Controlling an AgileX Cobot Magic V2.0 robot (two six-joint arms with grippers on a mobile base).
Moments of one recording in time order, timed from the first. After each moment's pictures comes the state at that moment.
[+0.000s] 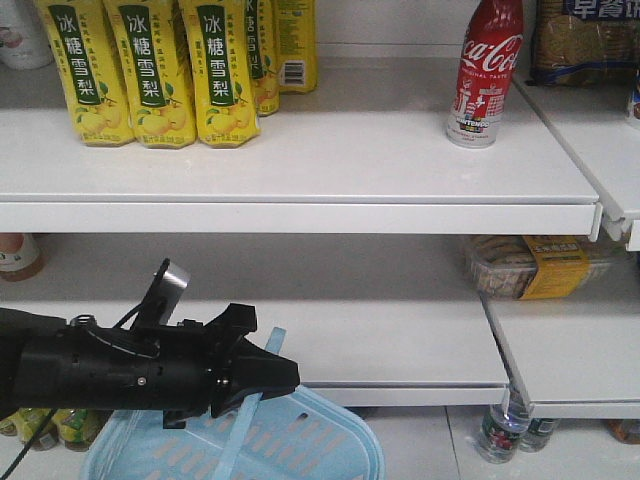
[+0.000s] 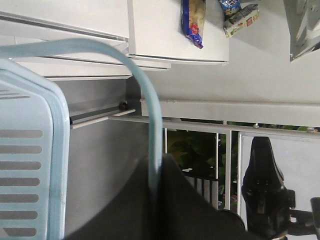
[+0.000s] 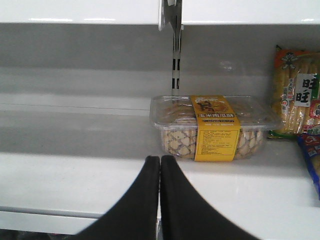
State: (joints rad) left arm -0.40 1.49 -0.66 -1.68 0.81 0.68; right arm 0.09 -0.01 0.03 -0.04 0.17 0.03
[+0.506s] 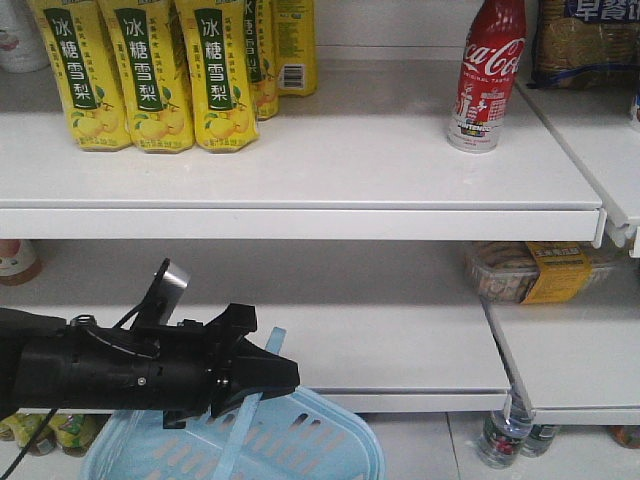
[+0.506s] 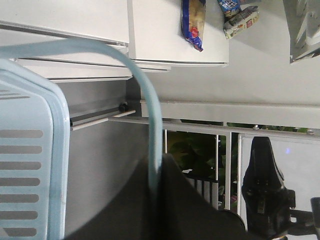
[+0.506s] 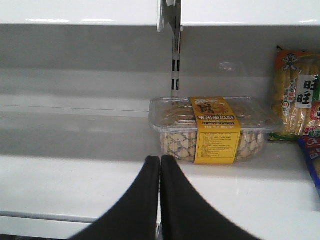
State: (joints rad) left arm -0.40 1.49 -0.66 -1.68 0.81 0.68; right arm 0.09 -0.01 0.03 -0.04 0.17 0.03
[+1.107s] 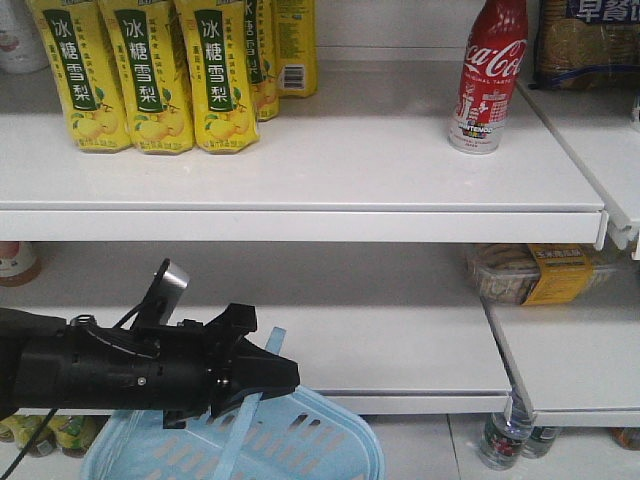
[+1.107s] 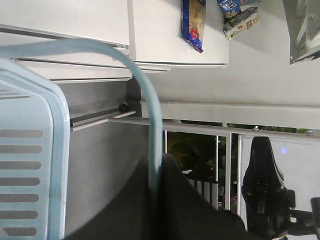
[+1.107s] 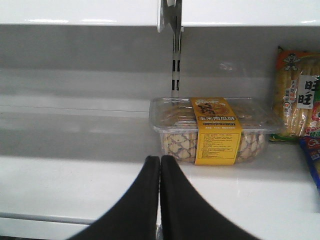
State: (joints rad) left arm -0.40 1.49 -0.66 -1.68 0.81 0.68; right arm 0.09 -0.01 0.03 -0.04 0.17 0.03
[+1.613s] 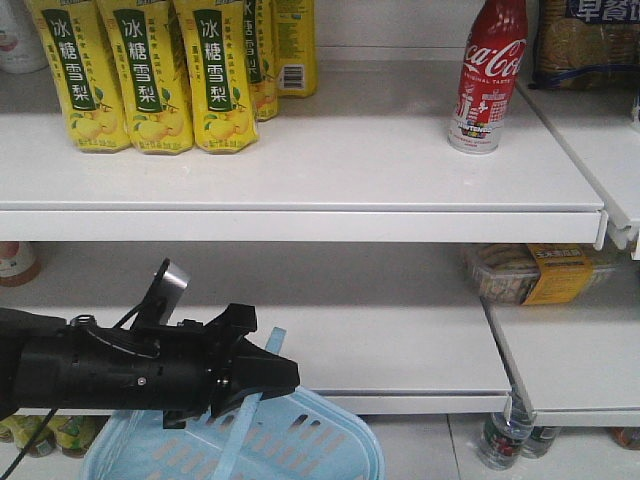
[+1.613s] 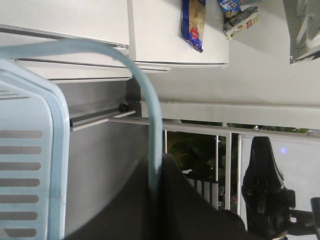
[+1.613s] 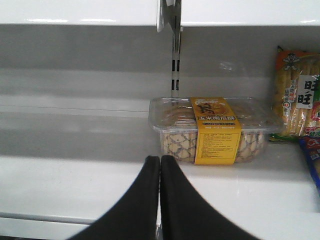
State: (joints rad) left arm -0.40 1.49 -0.66 -1.68 0.81 0.68; right arm 0.09 -0.01 0.03 -0.04 0.17 0.03
